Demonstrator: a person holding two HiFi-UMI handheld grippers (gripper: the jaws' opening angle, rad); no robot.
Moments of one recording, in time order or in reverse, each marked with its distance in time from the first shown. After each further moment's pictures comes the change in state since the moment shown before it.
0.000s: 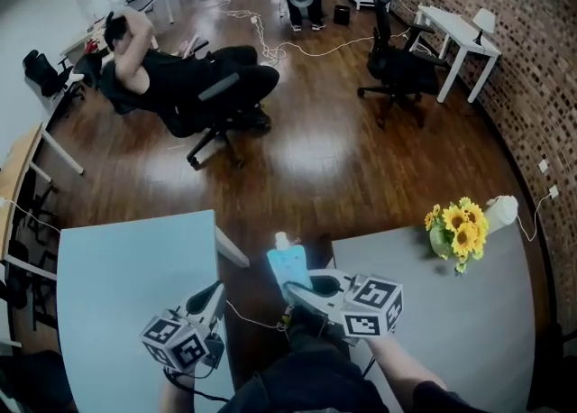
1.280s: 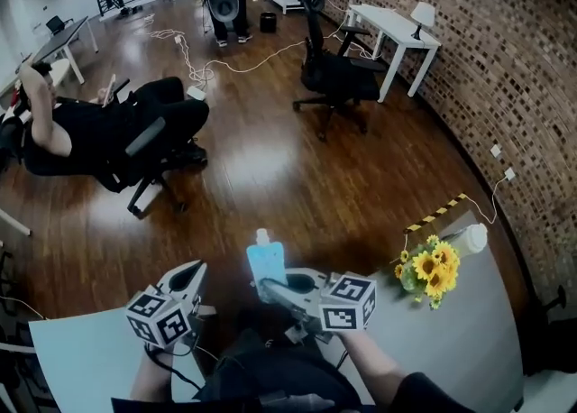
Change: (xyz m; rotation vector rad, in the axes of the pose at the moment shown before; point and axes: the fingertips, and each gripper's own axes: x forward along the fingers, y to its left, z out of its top) left arm 0.242 0.045 0.121 0.132 0.087 -0.250; right arm 0.023 -0.178 0.102 0.098 -0.164 -0.173
